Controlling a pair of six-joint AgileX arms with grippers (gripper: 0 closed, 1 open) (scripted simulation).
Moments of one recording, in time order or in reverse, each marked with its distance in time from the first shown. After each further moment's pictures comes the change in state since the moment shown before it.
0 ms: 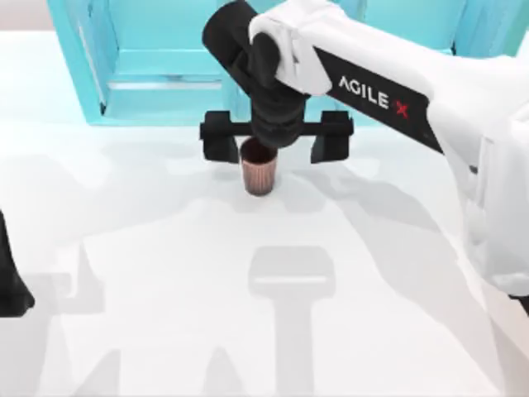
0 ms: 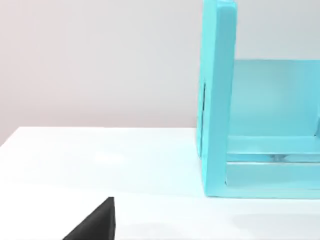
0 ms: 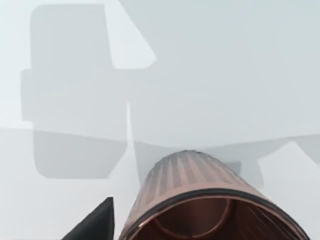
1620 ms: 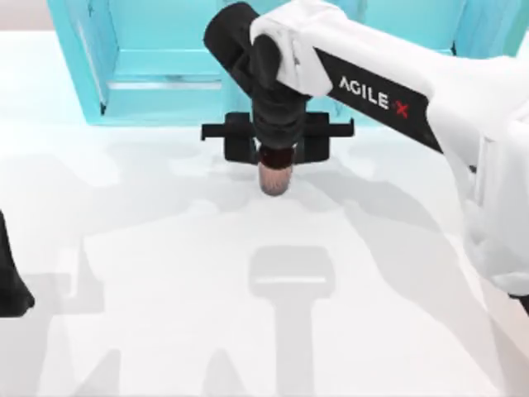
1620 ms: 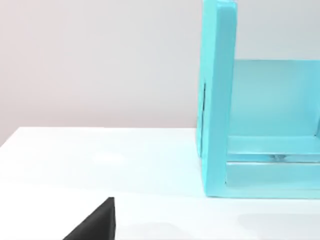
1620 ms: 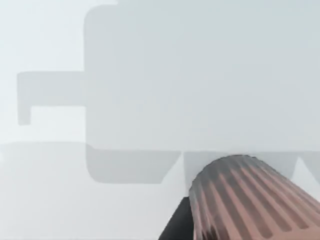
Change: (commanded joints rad) left arm 0.000 0.000 0.000 0.000 0.000 0.000; right arm 0.002 -0.004 -0.005 0.002 0.000 -0.001
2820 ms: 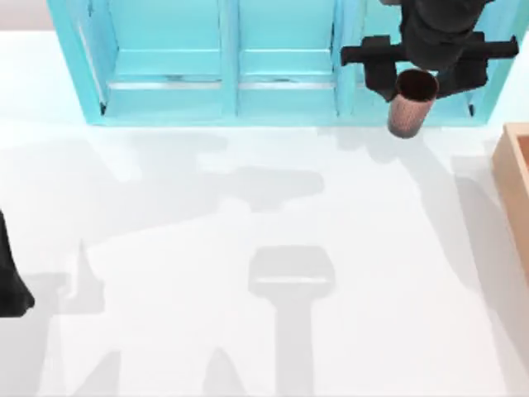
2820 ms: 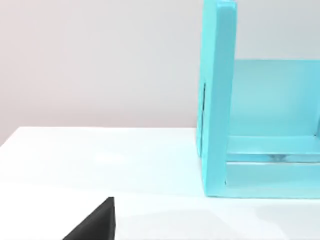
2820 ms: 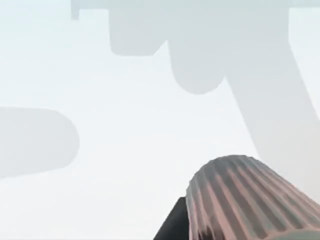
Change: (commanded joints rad) left arm 0.000 0.000 0.000 0.000 0.000 0.000; right arm -0.268 -0.396 -0.256 -0.125 -0.059 -0.277
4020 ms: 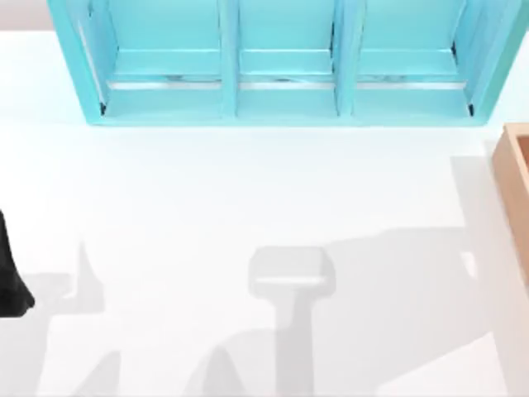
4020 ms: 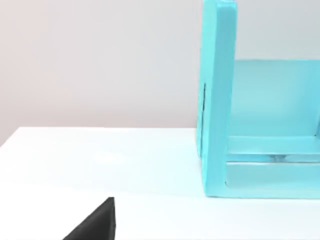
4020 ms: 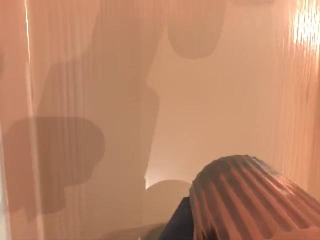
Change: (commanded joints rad) left arm 0.000 0.000 0.000 0.000 0.000 0.000; right arm -0.692 -0.543 -0.601 -0.006 -0.150 -0.674
